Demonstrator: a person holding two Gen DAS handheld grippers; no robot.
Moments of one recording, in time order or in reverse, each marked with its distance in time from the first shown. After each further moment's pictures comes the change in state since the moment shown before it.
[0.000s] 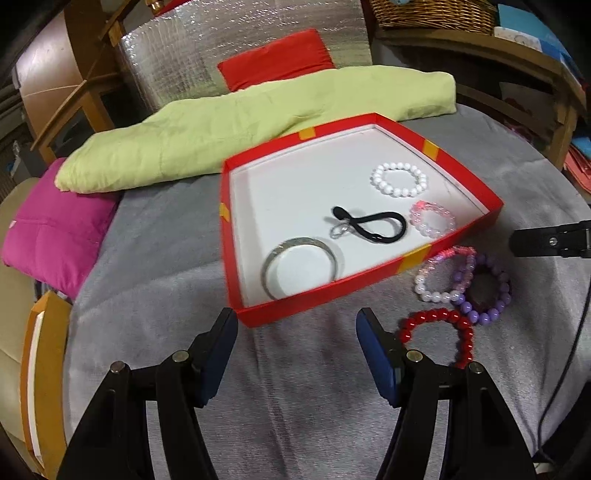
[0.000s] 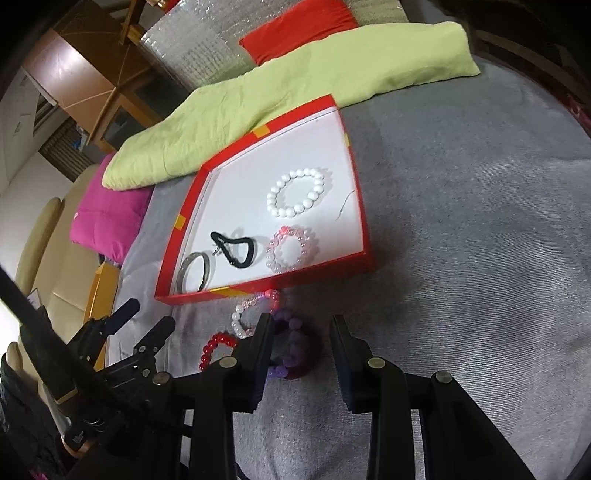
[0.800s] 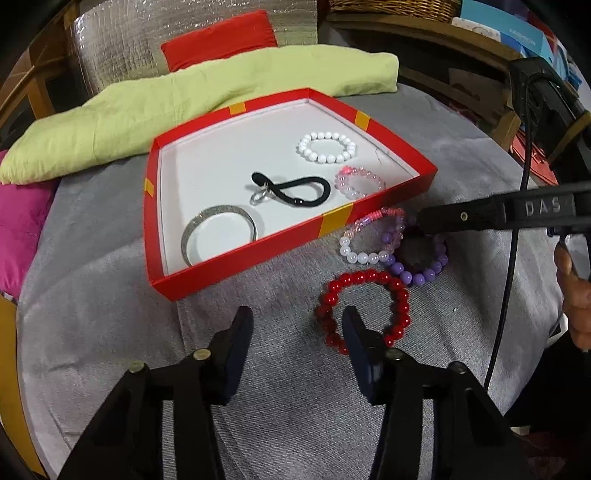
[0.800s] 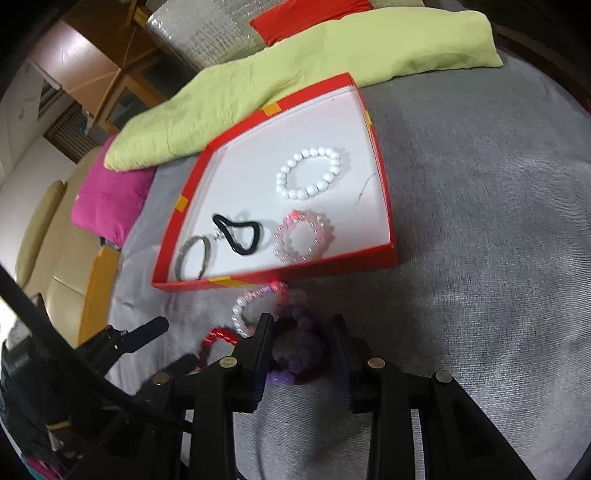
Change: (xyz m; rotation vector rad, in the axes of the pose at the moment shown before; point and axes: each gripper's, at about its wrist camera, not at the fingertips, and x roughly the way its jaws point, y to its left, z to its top) left arm 0.006 -0.017 -0.012 0.041 0.082 -0.249; right arm 0.023 0.006 0.003 -0.039 0.061 0.007
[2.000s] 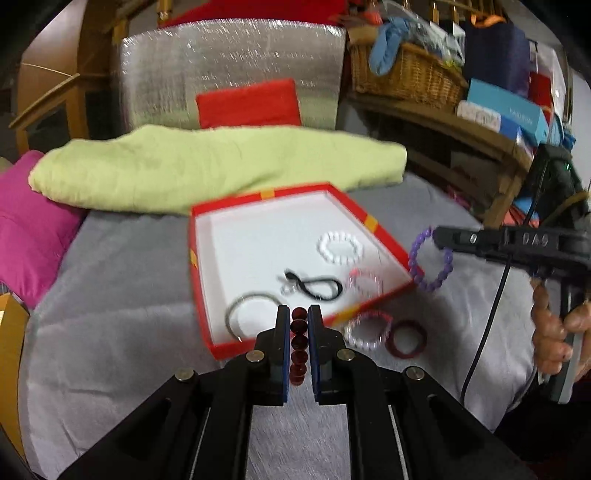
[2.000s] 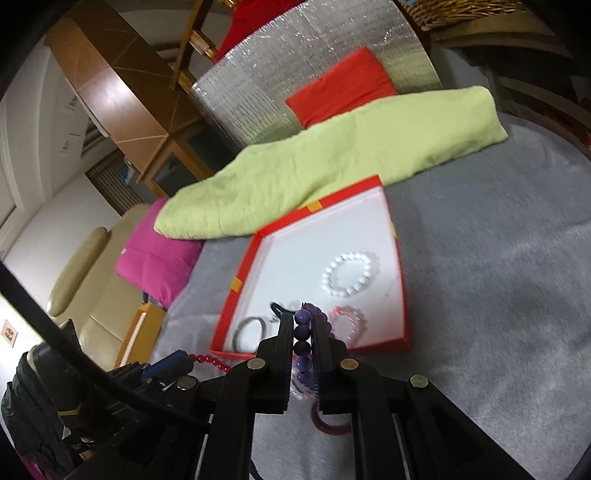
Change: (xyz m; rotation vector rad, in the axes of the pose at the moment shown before) left arm -0.074 0.035 0.018 -0.115 -0.306 -0.025; right arm -0.069 0.012 0.015 -0.021 -0.326 0.156
